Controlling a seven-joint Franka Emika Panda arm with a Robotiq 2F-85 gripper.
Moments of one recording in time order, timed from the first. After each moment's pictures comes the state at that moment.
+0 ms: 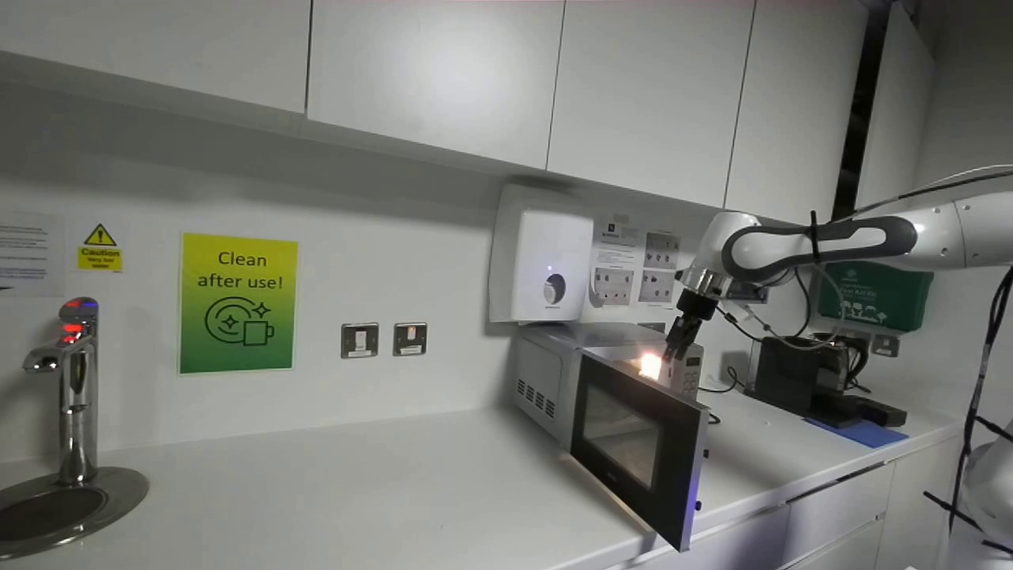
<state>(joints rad) 0.20 -0.34 0.13 -2.17 0.16 2.09 -0.14</state>
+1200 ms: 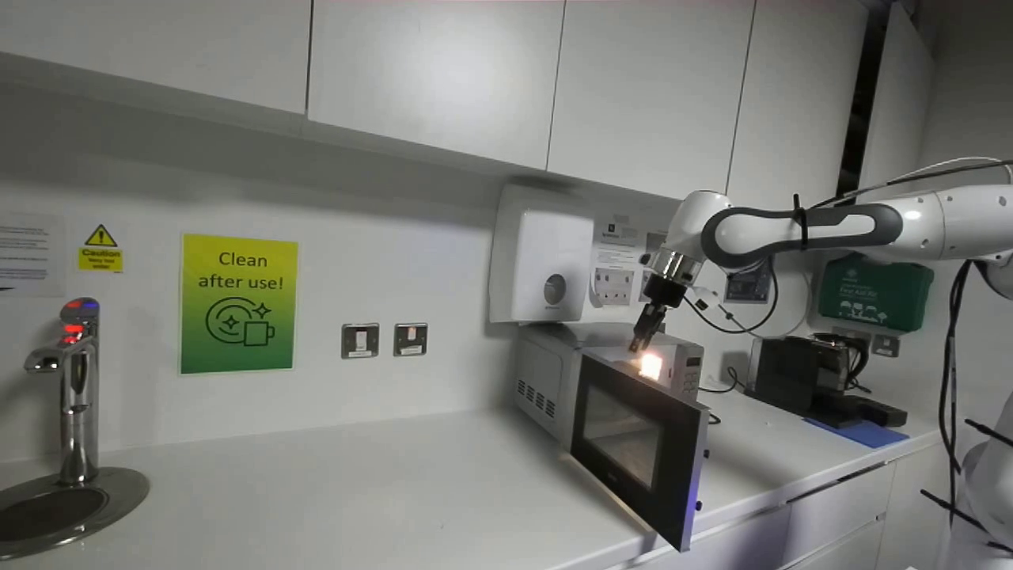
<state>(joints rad) 0.26 -0.21 0.26 -1.98 0.16 2.07 -0.09</state>
